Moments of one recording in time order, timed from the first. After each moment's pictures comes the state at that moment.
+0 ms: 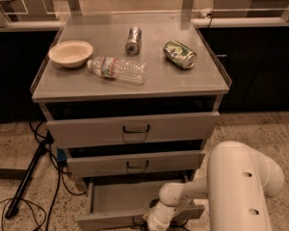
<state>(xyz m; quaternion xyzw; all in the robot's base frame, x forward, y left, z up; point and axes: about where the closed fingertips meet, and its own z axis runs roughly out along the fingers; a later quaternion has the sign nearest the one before) 0.357 -0.004 0.212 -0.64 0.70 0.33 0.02</state>
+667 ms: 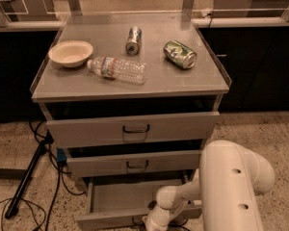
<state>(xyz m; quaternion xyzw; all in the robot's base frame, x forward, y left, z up) 0.346 -0.004 0.193 -0.64 0.70 0.32 0.01</state>
